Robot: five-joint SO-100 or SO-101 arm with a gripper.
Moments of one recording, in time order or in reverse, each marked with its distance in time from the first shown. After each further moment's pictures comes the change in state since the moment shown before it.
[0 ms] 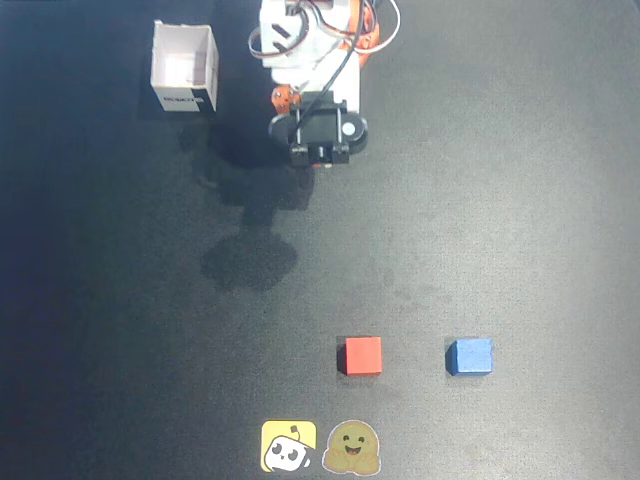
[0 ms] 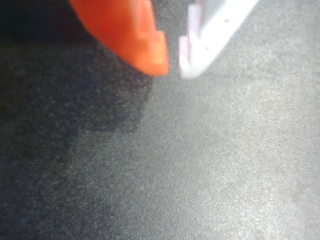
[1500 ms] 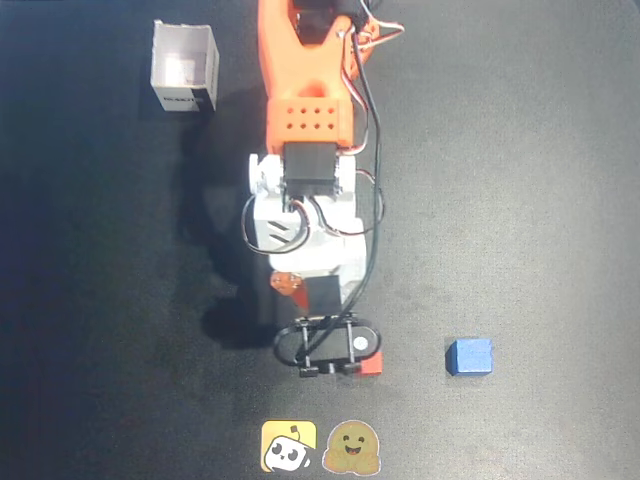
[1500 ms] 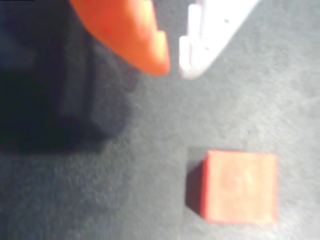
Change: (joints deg) arm -2.1 -89.5 -77.8 -1.9 -2.1
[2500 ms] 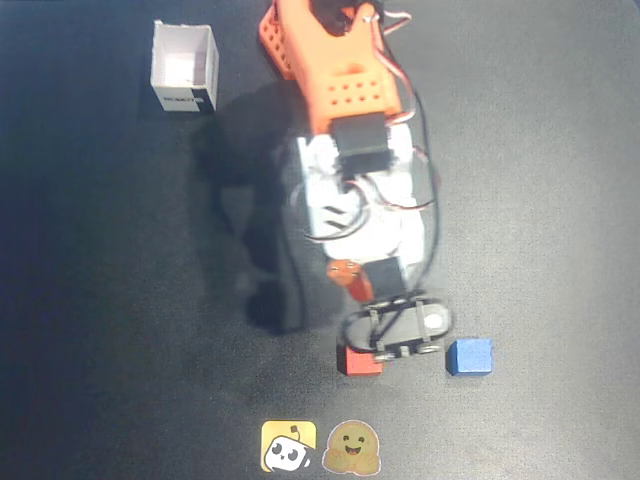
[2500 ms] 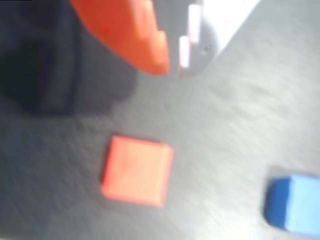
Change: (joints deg) arm -9.7 -1.1 -10.5 6.3 3.9
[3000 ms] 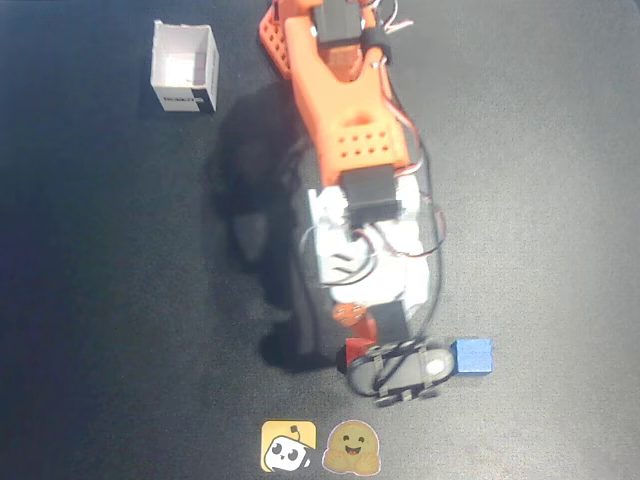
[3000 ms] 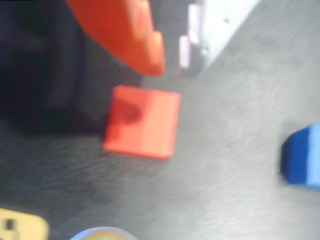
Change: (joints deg) arm 1.6 -12.7 -10.0 -1.9 0.9
